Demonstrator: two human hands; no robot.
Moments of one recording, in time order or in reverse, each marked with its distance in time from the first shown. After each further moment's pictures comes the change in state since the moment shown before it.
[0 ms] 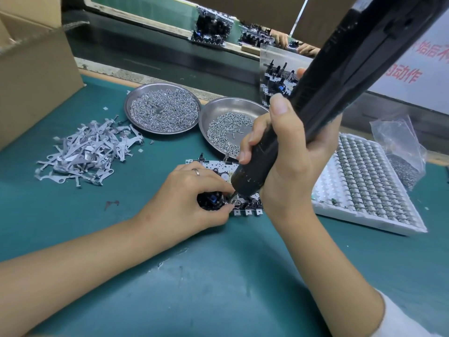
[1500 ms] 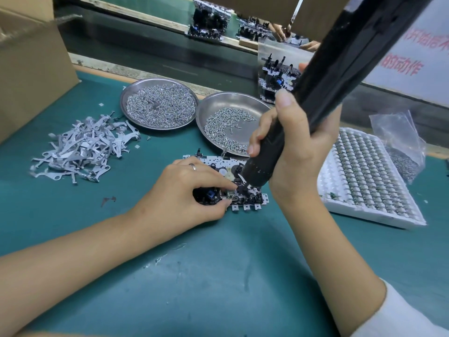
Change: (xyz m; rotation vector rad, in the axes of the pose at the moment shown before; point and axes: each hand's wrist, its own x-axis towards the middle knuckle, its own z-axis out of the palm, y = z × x) left_hand 0.001 0.009 -0.006 0.011 -0.039 -0.052; right_hand 0.010 0.007 -0.019 -0.089 0.011 0.030
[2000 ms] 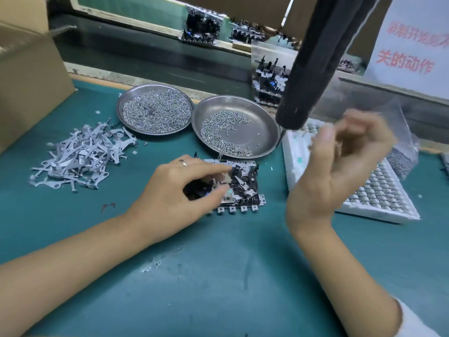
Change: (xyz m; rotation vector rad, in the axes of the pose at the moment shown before) left_hand 0.001 0.000 -0.004 -0.063 0.076 0.008; right_hand -0.019 0.002 -0.033 -0.431 0.232 -0.394
